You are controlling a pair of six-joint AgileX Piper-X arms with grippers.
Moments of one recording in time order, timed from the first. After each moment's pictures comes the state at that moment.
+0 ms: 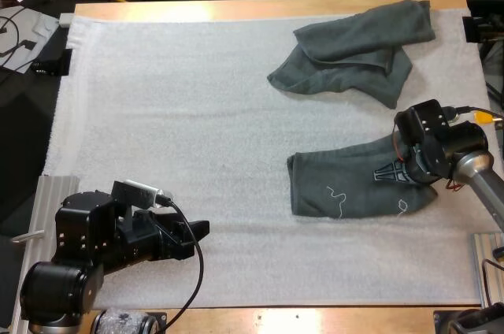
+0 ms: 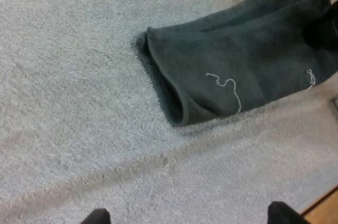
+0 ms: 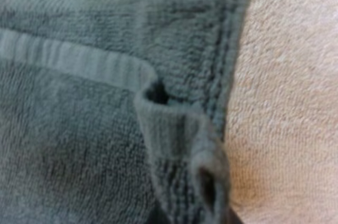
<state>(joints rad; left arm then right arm) -0.12 0.58 -0.74 1.15 0.63 -1.90 0.33 1.39 -0.94 1.05 0.19 -1.72</state>
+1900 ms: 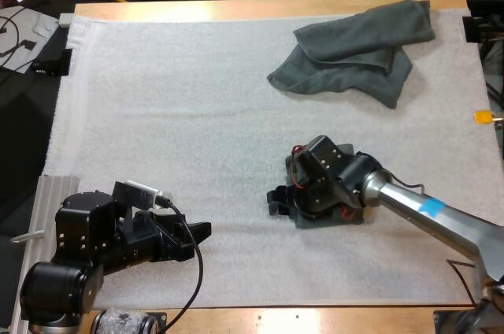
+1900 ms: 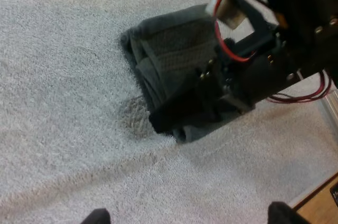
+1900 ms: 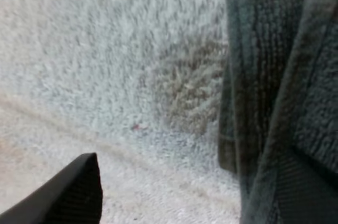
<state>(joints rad) -0.12 0.58 -0.74 1.16 0.66 -1.90 0.74 1.65 -0.95 0.61 -0.37 -1.15</state>
